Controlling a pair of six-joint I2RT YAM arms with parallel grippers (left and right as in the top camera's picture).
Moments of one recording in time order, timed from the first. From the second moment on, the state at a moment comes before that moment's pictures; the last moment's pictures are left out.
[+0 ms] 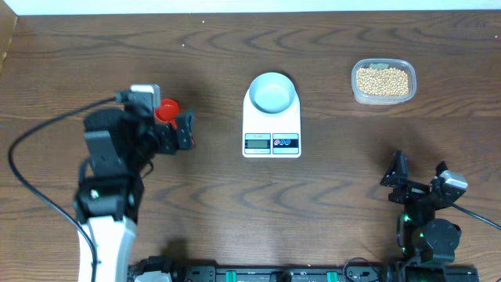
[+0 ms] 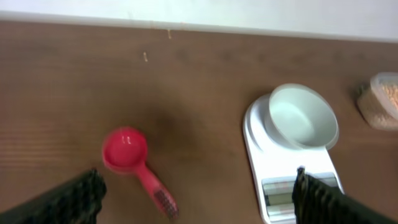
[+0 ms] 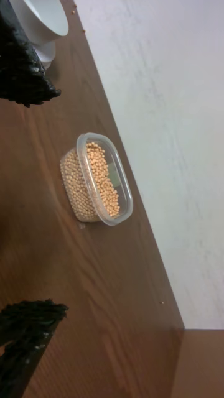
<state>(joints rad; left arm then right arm) 0.09 1.00 0.89 -0.49 0.32 -0.03 -0.07 0.01 0.01 -0.06 0.11 0.28</state>
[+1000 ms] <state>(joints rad) 0.39 1.43 1.07 -0.43 0.57 -0.10 -0.07 0.01 0.01 -0.06 0.11 0.28</state>
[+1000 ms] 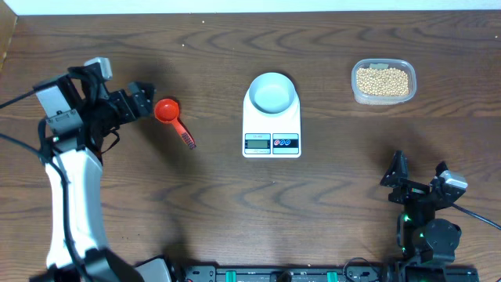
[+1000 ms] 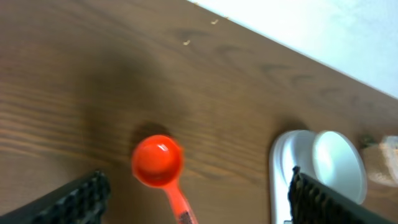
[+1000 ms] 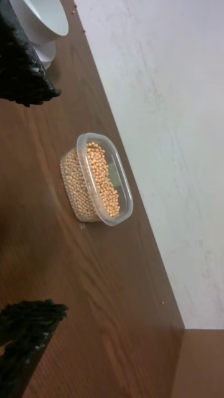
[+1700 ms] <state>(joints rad) 0.30 1.77 1.07 -0.26 0.29 -0.20 -0.07 0.01 0.01 -0.06 0.11 0.28</state>
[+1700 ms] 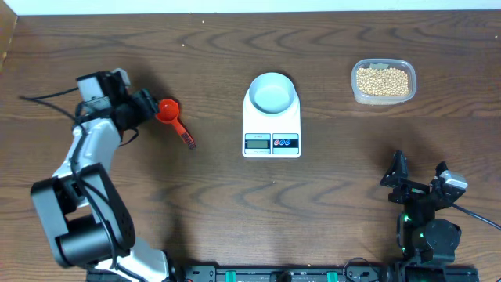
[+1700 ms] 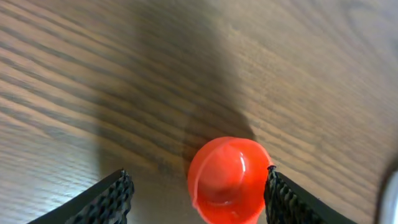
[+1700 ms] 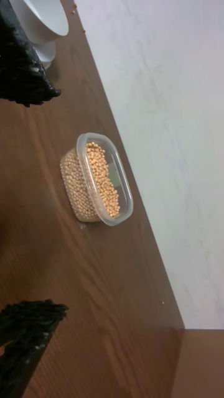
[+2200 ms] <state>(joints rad) 0.25 1.89 1.07 -0.23 0.23 -0.21 -0.07 0.01 0.01 -0.06 0.11 0.28</state>
